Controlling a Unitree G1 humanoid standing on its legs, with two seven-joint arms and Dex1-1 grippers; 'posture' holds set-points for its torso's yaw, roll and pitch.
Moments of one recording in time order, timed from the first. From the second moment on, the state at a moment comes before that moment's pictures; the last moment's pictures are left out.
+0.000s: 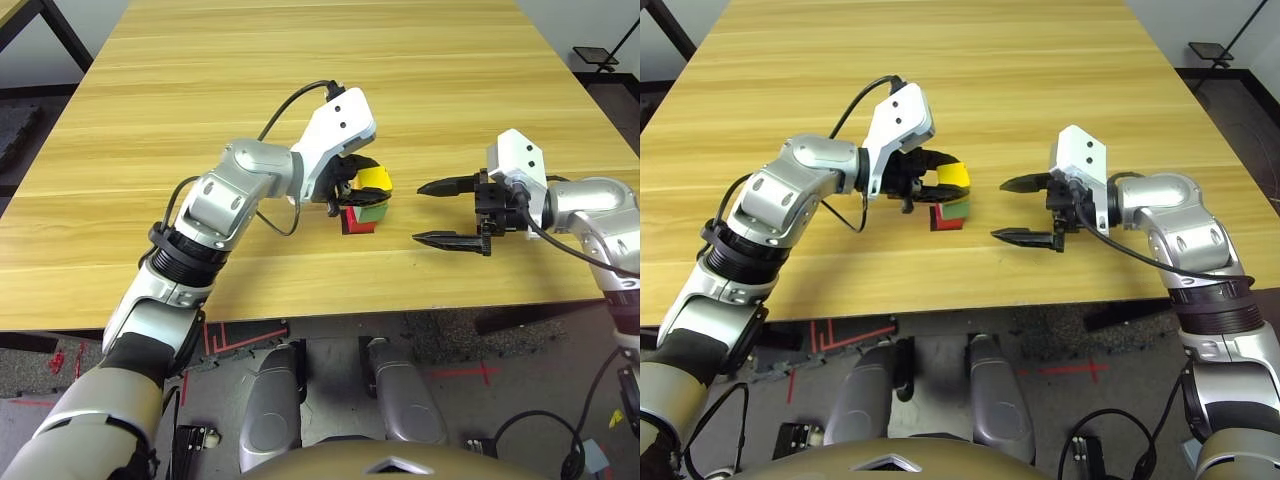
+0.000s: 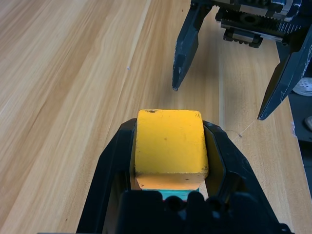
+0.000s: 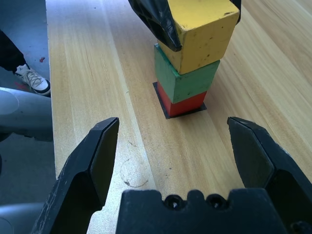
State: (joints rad) left arm -0.87 0.41 -0.35 -0.06 -0.22 0.67 -0.96; right arm -0.50 -0.79 0.06 -0.04 0.37 0.38 1.26
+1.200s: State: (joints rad) left arm -0.82 0.80 -0.29 -0.04 -0.23 0.66 -1.19; right arm -0.56 -0.81 0.06 0.07 0.35 0.35 1.28
